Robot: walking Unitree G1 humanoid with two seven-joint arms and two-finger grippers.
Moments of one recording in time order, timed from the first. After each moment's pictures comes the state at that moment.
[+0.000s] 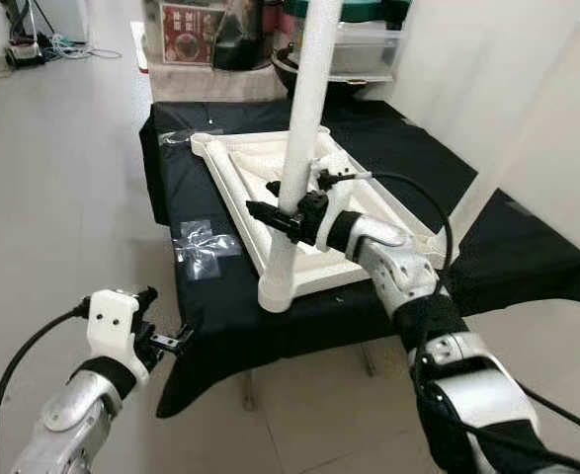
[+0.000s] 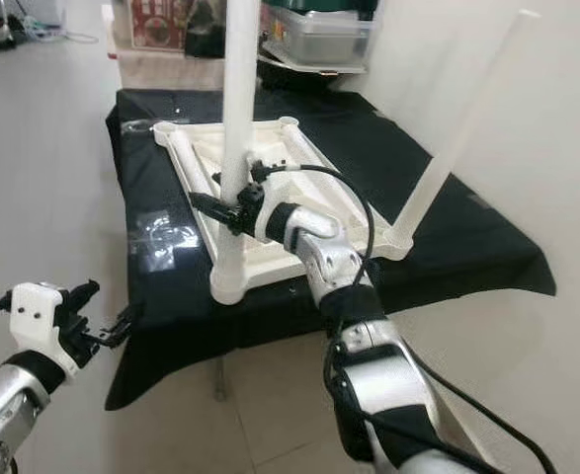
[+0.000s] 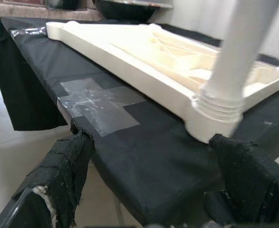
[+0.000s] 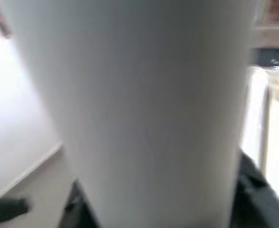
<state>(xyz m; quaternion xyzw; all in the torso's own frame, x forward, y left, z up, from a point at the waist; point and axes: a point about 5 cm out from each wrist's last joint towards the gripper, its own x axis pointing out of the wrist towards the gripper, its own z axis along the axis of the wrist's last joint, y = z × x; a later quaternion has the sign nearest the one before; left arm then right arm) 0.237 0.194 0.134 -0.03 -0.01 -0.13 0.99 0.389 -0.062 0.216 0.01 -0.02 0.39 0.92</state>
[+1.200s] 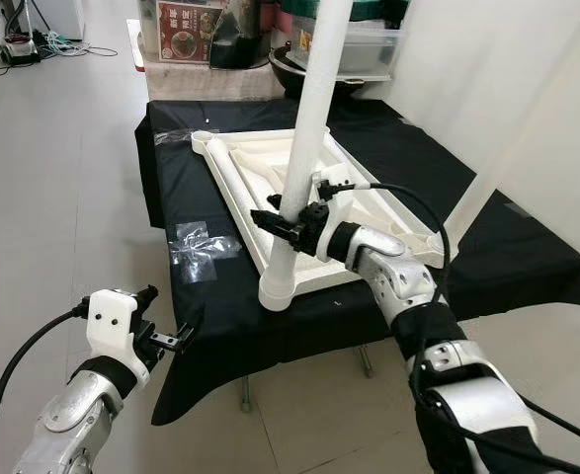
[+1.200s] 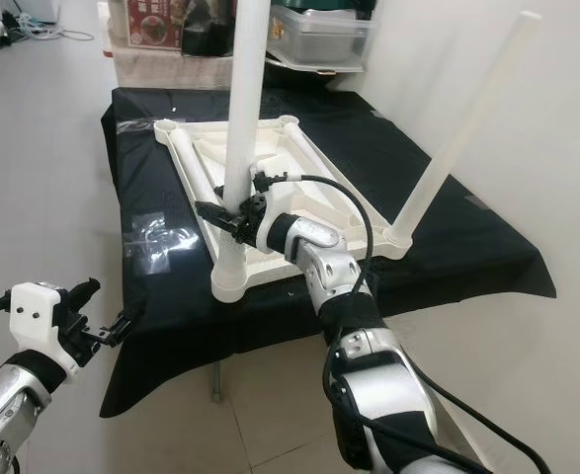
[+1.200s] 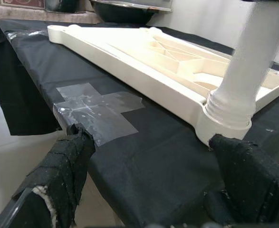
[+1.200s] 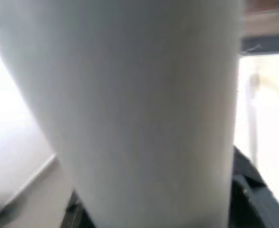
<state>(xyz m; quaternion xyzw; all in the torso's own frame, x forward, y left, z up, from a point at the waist) 0.238 0.196 0.136 -0.03 -0.02 -0.13 0.99 0.390 -0.062 0.202 0.04 0.01 0.36 0.93</state>
